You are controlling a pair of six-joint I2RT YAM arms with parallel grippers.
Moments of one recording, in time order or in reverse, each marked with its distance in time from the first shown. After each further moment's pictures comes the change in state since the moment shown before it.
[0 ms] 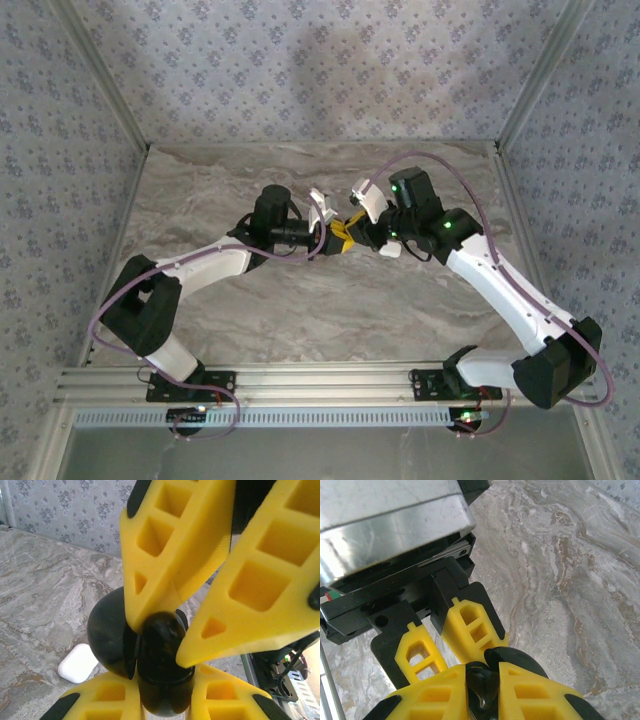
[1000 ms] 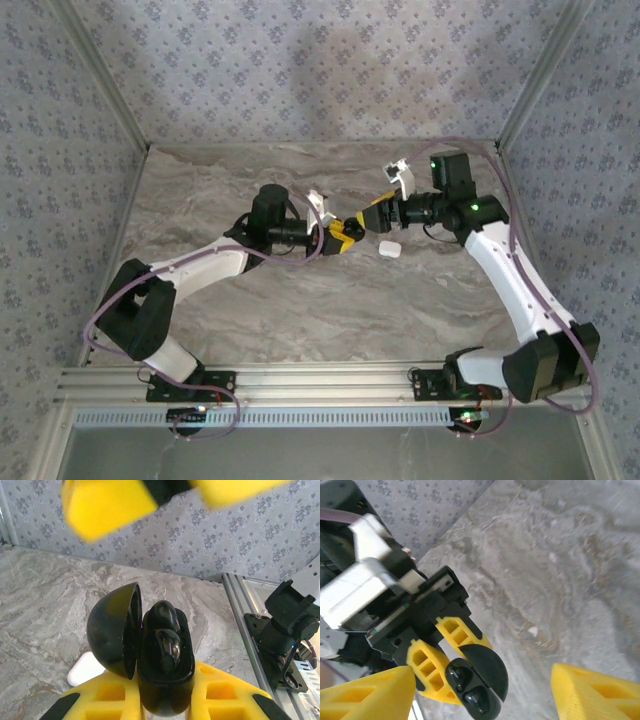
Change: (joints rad) left arm 0.000 -0.037 0.000 -0.027 0.010 0.104; right arm -0.276 0.044 0.047 -0.027 -0.449 0.230
